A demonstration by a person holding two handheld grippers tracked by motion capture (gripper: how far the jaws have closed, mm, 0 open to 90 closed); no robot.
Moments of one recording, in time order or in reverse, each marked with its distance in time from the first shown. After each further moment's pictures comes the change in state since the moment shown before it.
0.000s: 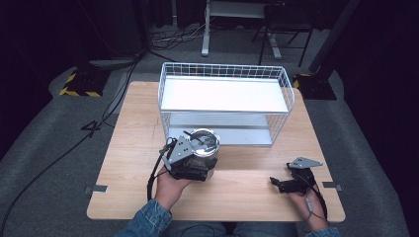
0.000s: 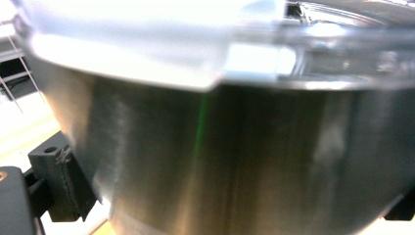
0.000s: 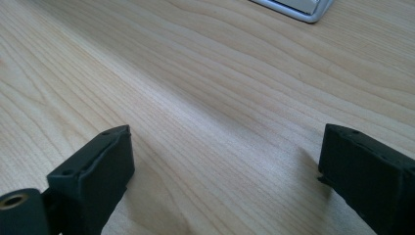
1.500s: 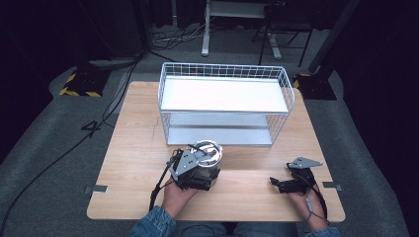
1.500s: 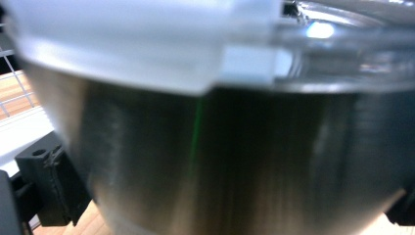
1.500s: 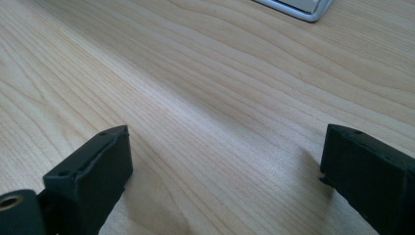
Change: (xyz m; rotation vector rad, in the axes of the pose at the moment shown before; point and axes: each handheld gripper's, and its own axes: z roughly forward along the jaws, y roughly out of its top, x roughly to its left) left arm -0.011 -0.056 0.029 -0.026 0.012 -0.012; right arm 0.000 0.000 0.000 0.004 -0.001 0.001
